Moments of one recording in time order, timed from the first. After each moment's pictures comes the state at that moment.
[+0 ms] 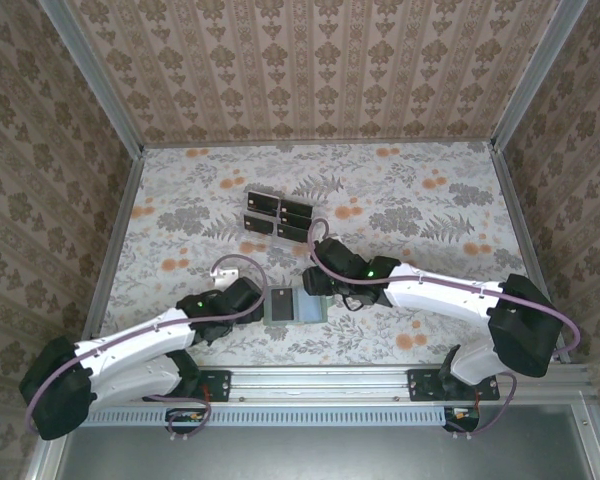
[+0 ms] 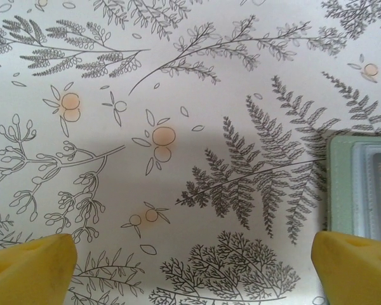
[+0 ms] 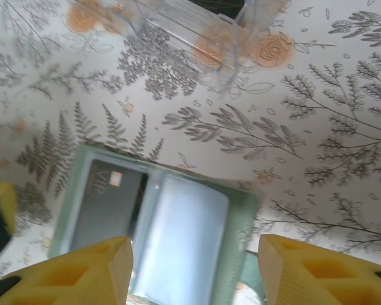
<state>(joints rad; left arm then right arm) -0.93 0.98 0.45 -0.62 -0.46 -0.84 0.92 1.46 0.93 -0.41 0.18 0.64</state>
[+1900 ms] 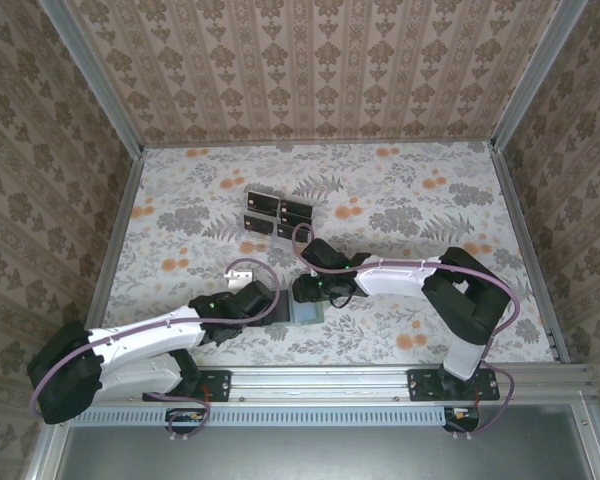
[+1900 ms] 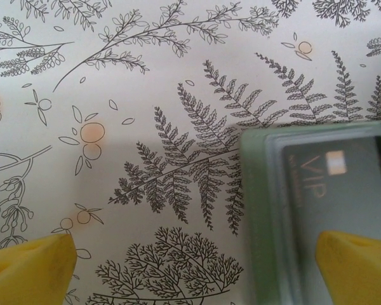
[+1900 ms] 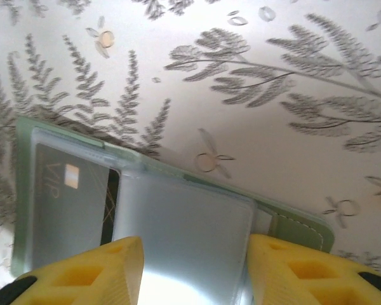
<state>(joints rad) -1.02 1.06 0.45 -0.52 -0.44 -0.86 0.86 1.76 0.96 -0.22 -0.15 0.69</state>
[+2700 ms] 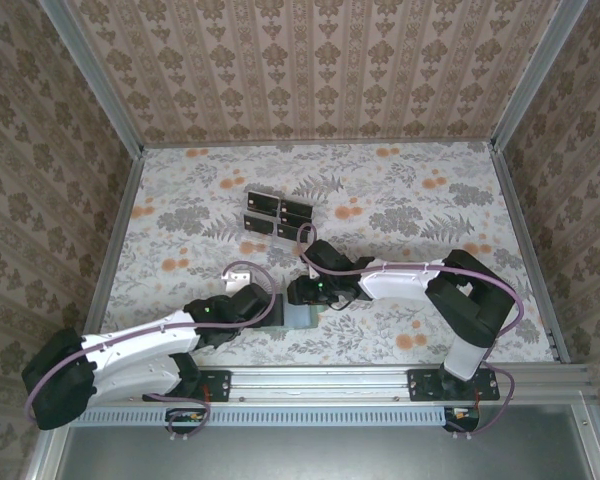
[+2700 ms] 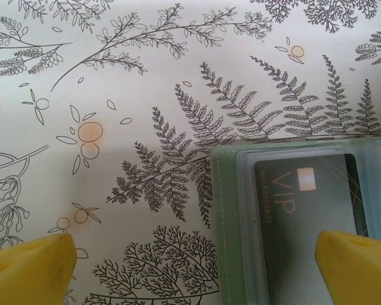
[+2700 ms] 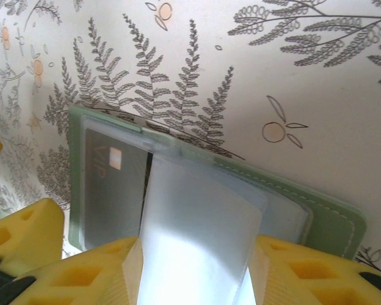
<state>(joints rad) -1.02 1.01 0.41 -0.49 -0.44 -0.86 0.86 1.73 0.91 -0.12 -0.27 0.79</state>
